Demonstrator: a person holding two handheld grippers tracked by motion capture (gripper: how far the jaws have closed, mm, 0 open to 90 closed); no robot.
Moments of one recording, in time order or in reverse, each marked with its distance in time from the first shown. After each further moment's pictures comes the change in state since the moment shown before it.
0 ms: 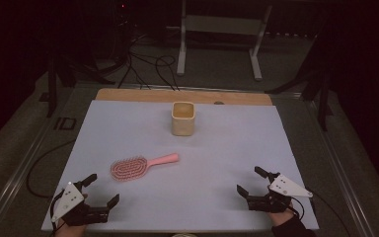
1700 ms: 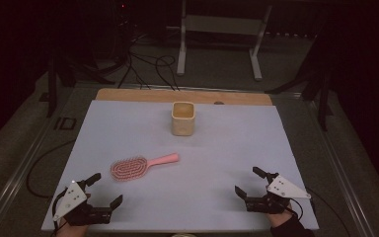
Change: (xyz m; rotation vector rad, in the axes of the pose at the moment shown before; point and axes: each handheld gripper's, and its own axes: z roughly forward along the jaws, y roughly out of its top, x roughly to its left) left arm -0.009 0.019 0.002 0.012 -0.042 0.001; right arm 0.007 0.003 0.001 -0.007 0.008 -0.030
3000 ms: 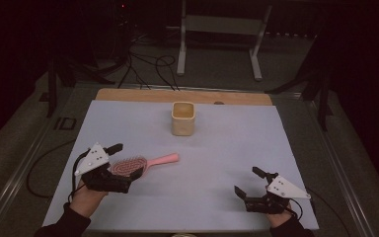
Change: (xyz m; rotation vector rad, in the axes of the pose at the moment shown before) left arm -0.004 0.096 0.057 0.054 -0.124 0.032; right arm 0.002 0.001 0.000 -0.006 0.006 0.007
